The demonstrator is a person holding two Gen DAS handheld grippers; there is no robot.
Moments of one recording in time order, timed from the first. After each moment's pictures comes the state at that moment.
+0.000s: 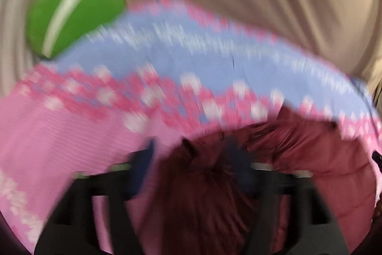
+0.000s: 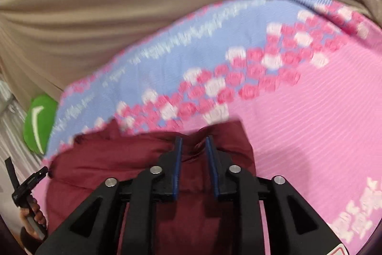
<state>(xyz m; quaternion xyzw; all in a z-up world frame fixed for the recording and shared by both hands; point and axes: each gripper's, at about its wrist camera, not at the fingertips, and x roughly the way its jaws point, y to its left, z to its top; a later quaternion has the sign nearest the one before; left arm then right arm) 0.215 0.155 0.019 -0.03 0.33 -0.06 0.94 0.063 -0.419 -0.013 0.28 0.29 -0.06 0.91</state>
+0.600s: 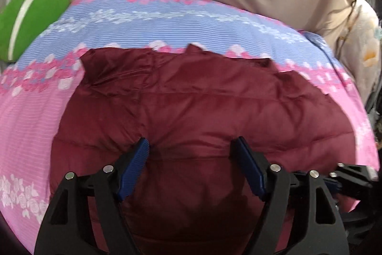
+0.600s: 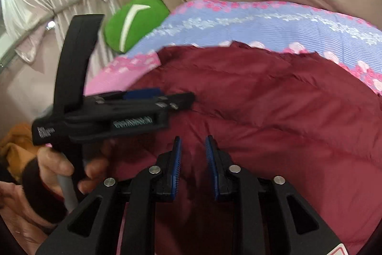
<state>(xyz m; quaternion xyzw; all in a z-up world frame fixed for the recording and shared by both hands) 0.142 0.054 -0.014 0.02 0.40 -0.18 0.90 0.053 -0.163 -0.015 0.09 0.37 0.21 0.90</state>
